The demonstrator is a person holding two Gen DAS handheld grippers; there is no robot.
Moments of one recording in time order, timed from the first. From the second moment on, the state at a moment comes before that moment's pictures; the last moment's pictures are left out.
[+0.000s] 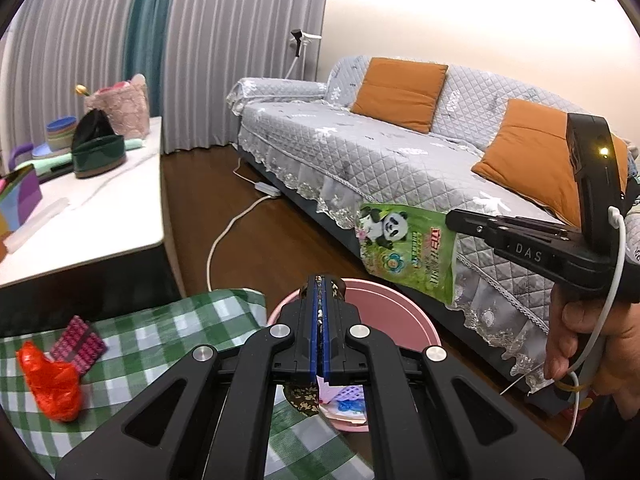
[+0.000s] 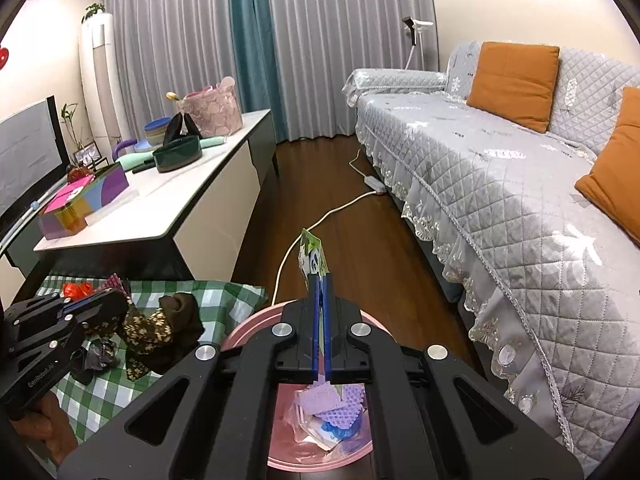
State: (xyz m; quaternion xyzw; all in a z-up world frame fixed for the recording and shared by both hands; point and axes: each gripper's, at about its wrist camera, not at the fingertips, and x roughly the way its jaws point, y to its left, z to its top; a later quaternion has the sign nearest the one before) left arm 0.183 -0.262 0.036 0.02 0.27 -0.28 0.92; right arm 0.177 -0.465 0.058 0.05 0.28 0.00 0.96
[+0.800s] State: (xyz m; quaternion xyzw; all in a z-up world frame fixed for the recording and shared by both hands) left arm 0.167 -0.214 0.029 0.01 0.30 -0.25 0.92; right arm 0.183 -0.432 0.064 0.04 0.29 0.02 0.96
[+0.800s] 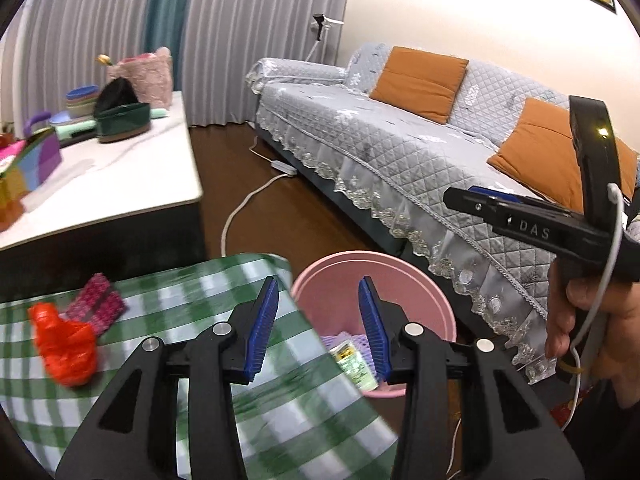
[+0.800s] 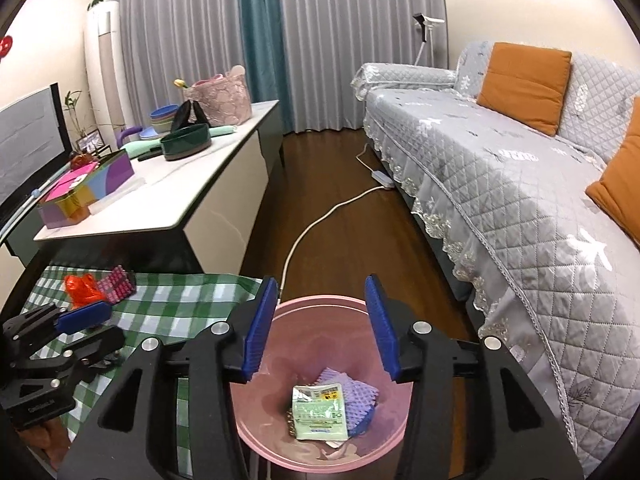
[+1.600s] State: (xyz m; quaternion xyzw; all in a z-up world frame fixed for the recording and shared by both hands) left arm 0.097 -0.050 0.034 -0.02 0.27 -0.07 0.96; right arm 0.149 -0.338 0.072 0.03 0.29 0.12 0.95
